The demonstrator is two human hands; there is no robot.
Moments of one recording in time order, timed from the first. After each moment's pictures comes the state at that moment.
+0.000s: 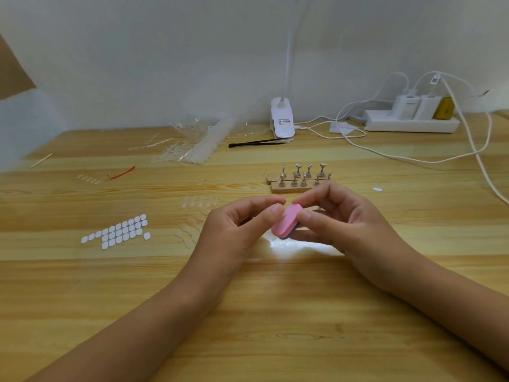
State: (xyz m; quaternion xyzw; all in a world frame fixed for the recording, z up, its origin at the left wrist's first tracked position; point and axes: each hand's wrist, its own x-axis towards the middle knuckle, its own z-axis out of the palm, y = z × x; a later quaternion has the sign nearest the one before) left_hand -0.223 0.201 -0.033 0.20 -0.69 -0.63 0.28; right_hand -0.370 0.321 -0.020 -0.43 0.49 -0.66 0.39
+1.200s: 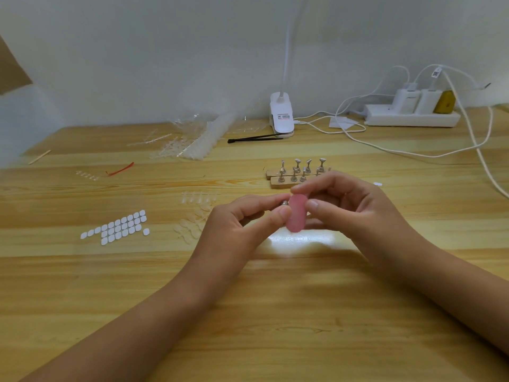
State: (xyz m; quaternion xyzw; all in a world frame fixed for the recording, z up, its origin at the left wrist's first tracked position) left_hand -0.224 0.204 -0.033 0.17 -0.73 -0.60 0.28; right_hand -0.374 0.326 -0.010 -0.46 0.52 -0.63 0.34
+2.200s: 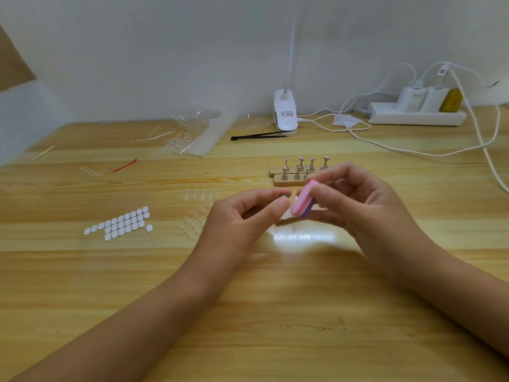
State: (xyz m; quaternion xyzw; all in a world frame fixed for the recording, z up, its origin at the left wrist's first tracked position) left_hand -0.224 0.201 -0.030 0.18 -0.71 -0.62 0.28; right_hand -0.368 0.324 -0.007 -0.40 0.51 -0.68 0.34
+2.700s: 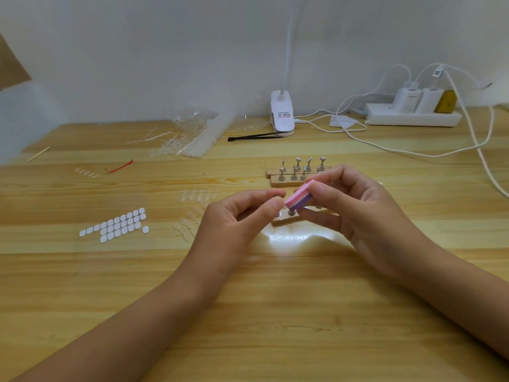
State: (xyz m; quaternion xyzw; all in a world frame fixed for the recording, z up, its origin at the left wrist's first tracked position) left_hand -0.223 0.203 -0.030 0.20 -0.70 -0.62 0.31; right_hand -0.374 0.323 -0.009 -0.36 0.49 -0.69 0.38
